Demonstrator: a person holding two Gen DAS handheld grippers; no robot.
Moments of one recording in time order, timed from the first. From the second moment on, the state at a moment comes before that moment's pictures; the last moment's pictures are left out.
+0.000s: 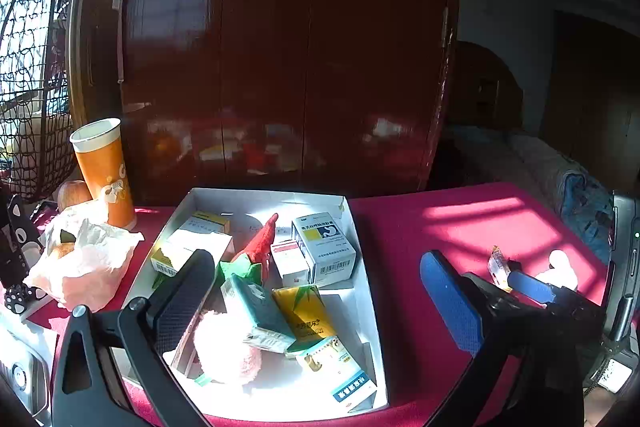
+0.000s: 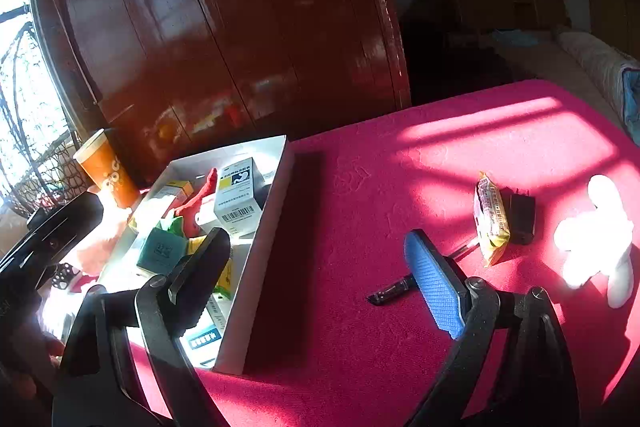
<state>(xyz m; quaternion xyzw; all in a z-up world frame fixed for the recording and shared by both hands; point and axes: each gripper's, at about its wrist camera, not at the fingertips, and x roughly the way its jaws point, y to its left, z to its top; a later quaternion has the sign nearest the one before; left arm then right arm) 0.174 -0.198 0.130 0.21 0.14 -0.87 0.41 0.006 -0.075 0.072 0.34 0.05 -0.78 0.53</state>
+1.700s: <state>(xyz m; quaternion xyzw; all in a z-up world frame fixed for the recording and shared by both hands) -0.041 -0.167 -0.002 0.43 0.08 -0.89 0.14 -0.184 0.032 0.006 0.42 0.00 -0.82 0.39</state>
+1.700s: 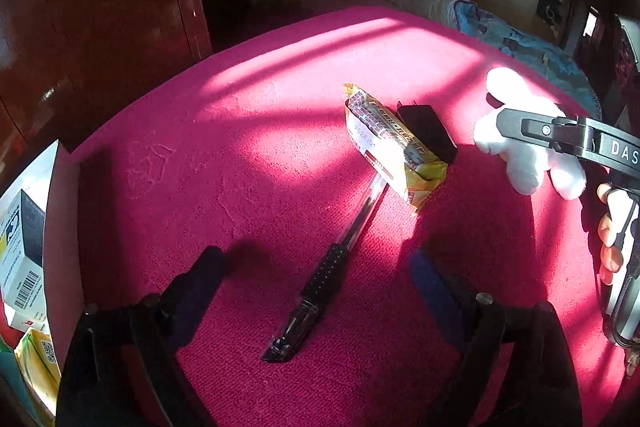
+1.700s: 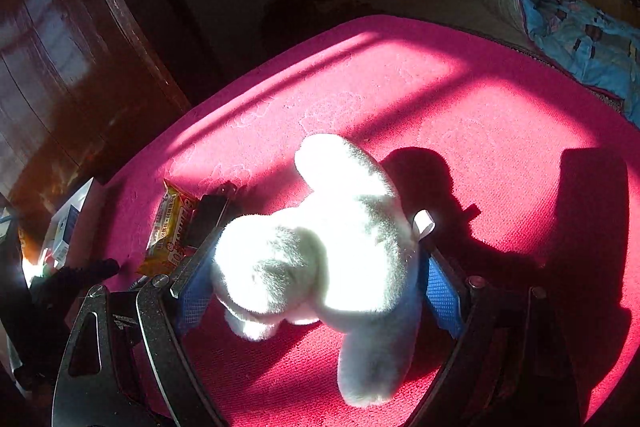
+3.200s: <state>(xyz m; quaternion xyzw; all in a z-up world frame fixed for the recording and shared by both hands) 0.047 -0.101 0.073 0.32 0.07 -0.93 0.19 -0.137 0.082 0.074 0.36 -0.05 -0.83 0.42</state>
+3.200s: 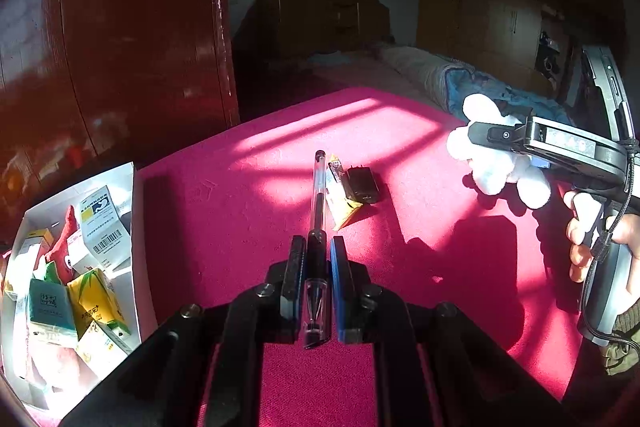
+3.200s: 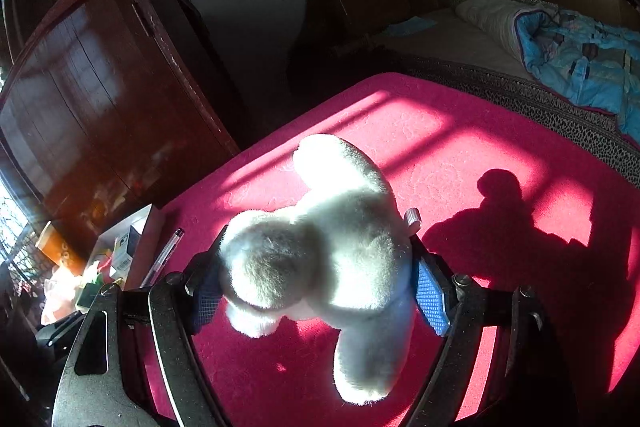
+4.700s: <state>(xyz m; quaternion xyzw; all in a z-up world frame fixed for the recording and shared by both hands) 0.154 -0.163 0.117 0.20 0.14 -0.92 0.30 -0.059 0.027 0.108 0.33 0.01 -0.80 0.50</state>
